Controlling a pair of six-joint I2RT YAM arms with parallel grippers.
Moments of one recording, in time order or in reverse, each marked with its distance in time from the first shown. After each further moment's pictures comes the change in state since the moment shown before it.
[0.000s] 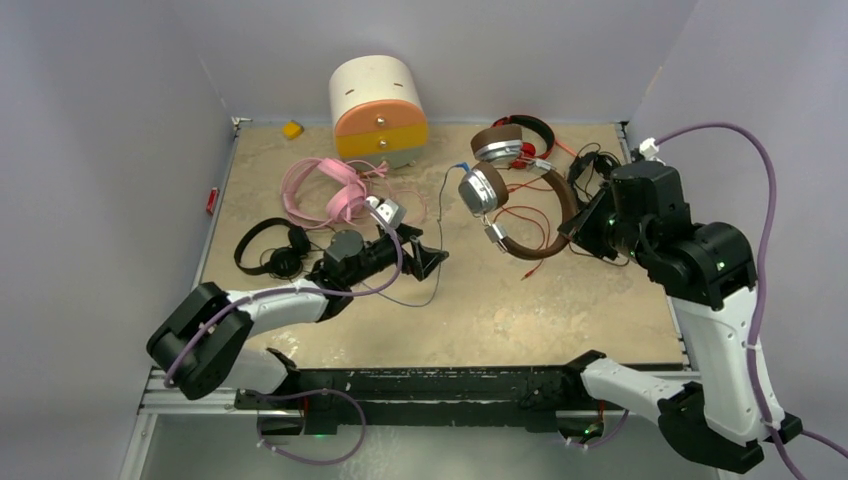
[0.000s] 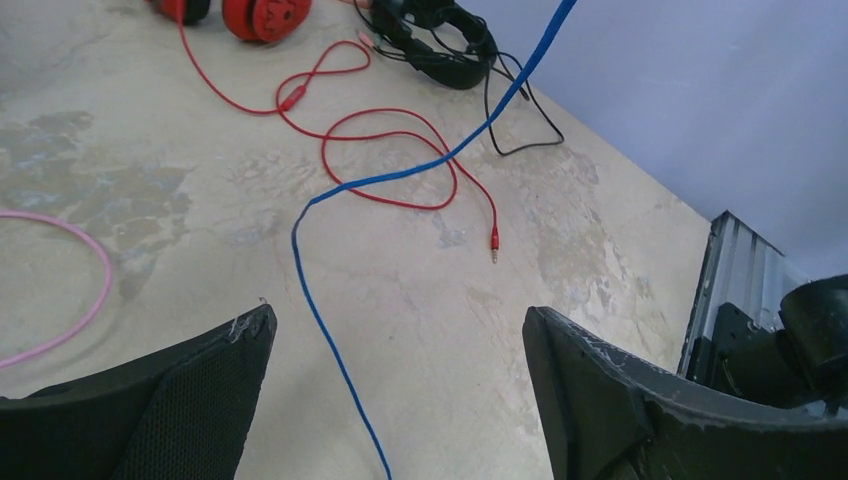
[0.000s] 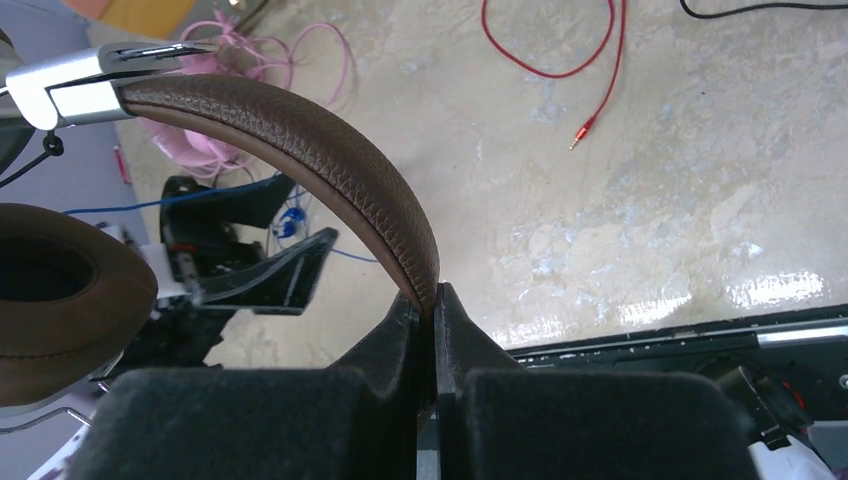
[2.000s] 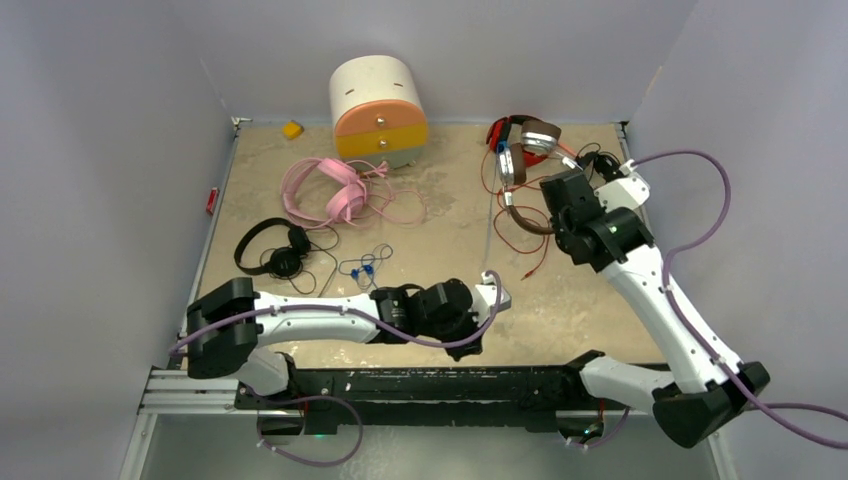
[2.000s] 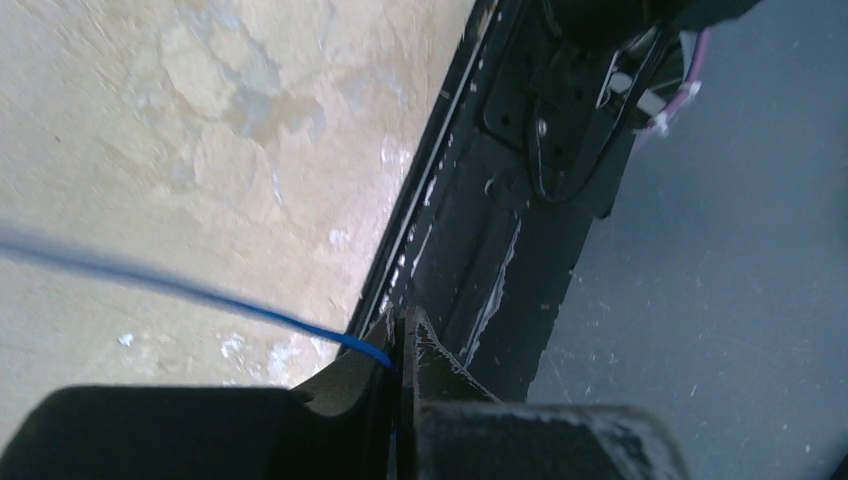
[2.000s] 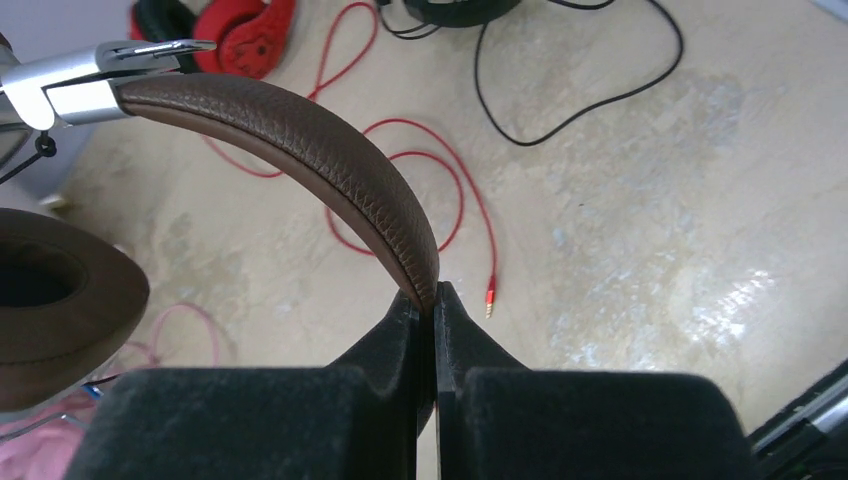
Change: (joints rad) left arm -0.575 0.183 0.449 -0.900 -0.063 -0.011; right arm 0.001 0.049 -0.463 0.342 0.518 0.309
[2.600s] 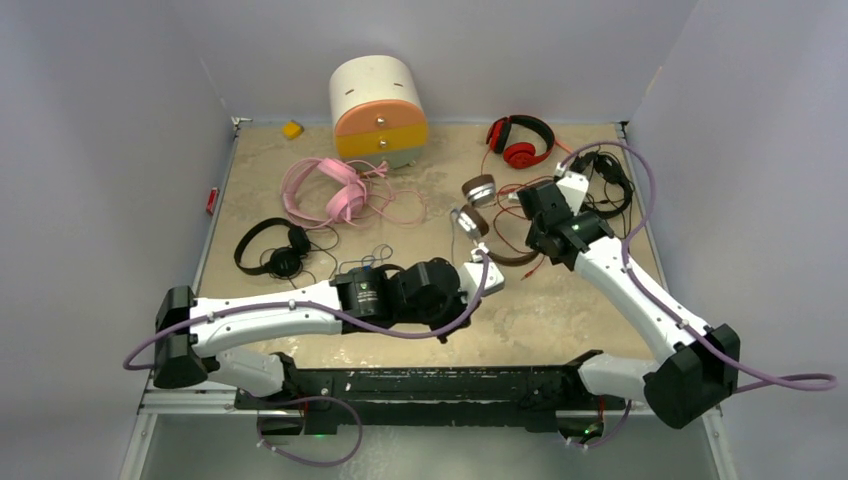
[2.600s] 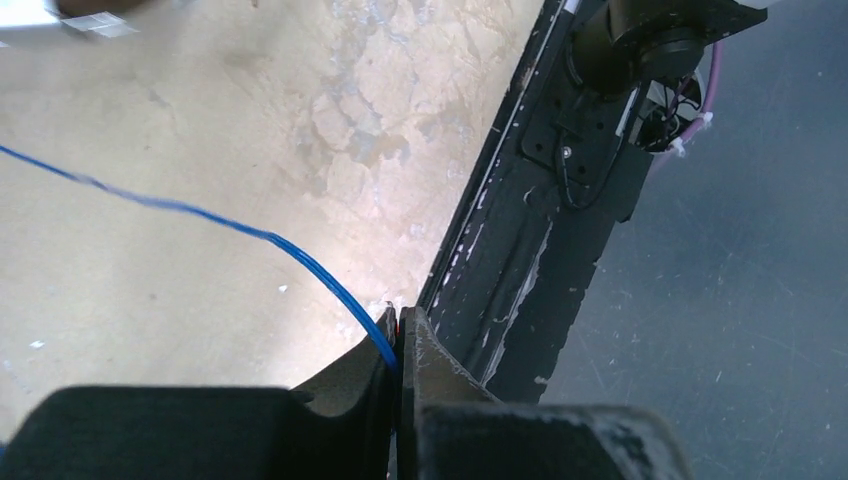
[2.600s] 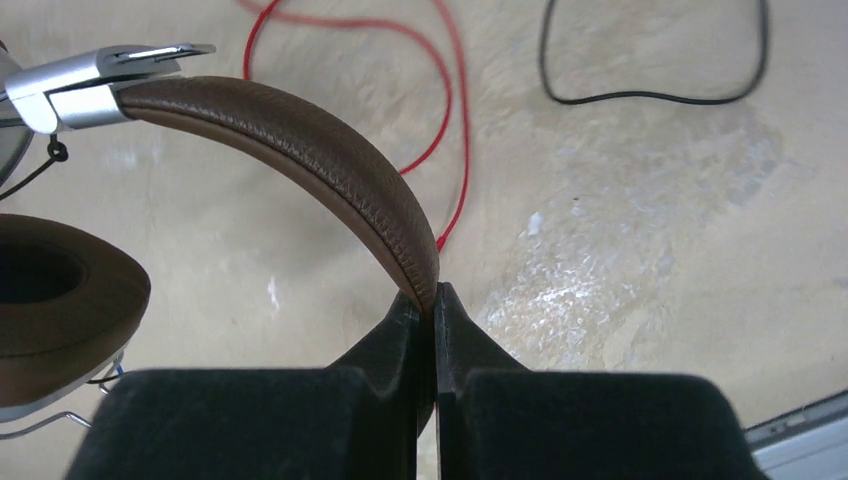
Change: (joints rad) left arm -0.042 -0.154 0.222 -0.378 -0.205 0.116; right arm -0.002 0.120 -0.177 0.211 -0.151 -0.424
